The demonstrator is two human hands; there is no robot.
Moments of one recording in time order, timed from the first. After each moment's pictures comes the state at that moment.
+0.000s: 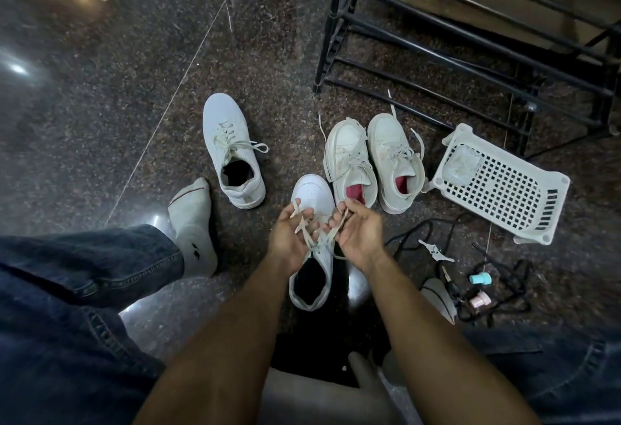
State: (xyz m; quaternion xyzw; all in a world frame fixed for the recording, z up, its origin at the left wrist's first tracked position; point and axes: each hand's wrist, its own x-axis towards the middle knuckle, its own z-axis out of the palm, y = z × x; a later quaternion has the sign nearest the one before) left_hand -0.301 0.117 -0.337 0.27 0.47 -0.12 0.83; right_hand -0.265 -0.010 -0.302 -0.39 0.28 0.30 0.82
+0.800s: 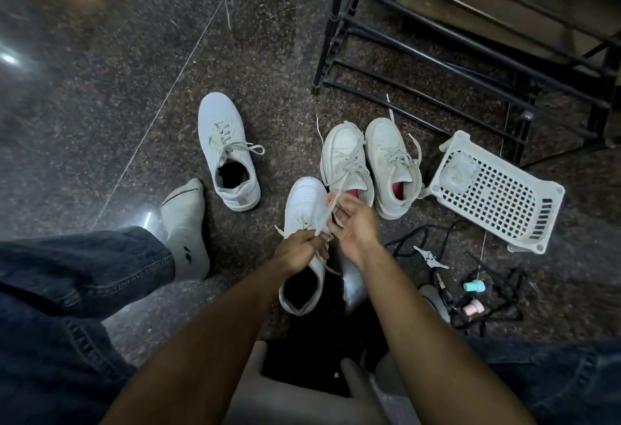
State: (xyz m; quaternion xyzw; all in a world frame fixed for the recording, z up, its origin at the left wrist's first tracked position) left_hand -0.306 0.115 -0.354 0.76 0.18 -0.35 0.52; right_hand -0.244 -0.001 -0.306 -0.49 0.35 0.27 0.75
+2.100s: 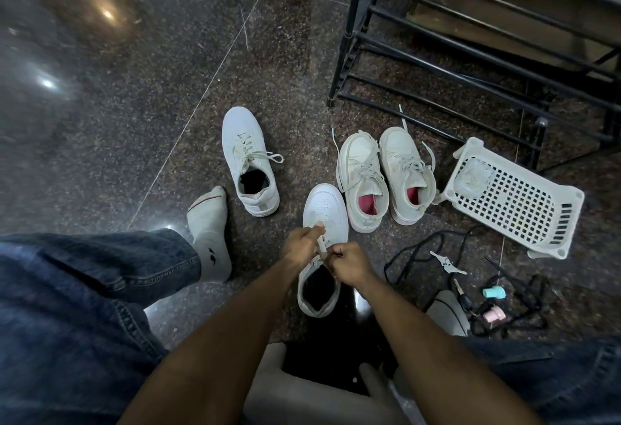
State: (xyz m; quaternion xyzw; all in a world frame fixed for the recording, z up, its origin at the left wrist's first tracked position) left_hand -0.310 0.129 -0.340 0.68 0.35 -0.21 0.61; right_hand -0.304 -0.002 -0.347 -0.81 0.08 0.39 0.44
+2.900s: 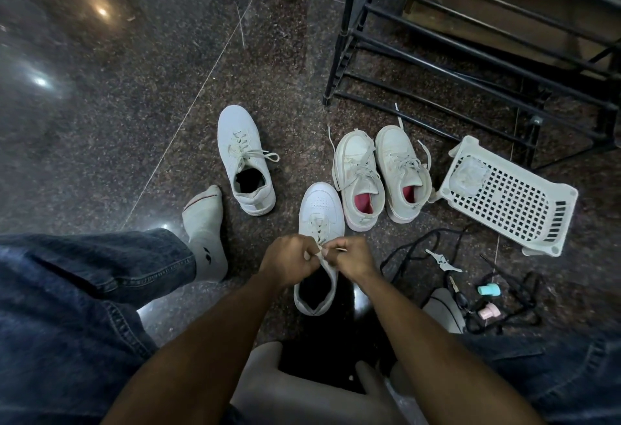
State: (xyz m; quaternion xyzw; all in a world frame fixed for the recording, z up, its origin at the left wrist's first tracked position) left_hand -0.334 0.147 -0.331 0.92 0.05 -0.18 0.33; right_hand -0.298 -0.007 -0.345 -0.79 0.12 0.33 0.50
